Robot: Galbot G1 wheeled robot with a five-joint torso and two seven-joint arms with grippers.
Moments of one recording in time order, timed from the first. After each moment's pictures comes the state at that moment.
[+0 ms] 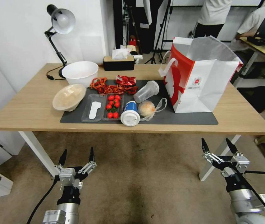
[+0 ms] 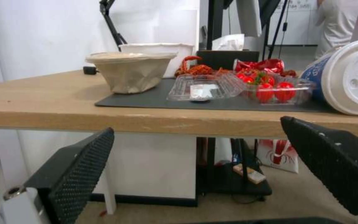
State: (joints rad) left arm 1.87 -1.38 -0.44 -2.16 -0.13 -0.35 -0.21; right arm -1.82 1.05 0.65 2.07 0.54 0.39 0.08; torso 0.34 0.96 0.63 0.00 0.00
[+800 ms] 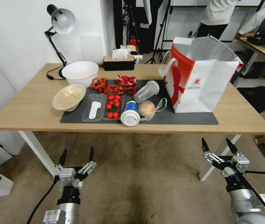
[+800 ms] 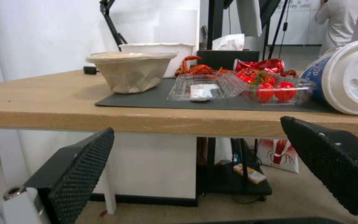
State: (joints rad) left arm 1.87 -1.38 -0.44 -2.16 -0.13 -0.35 -0.21; right arm -1.82 1.05 0.65 2.07 0.54 0.39 0.08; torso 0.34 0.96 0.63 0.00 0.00
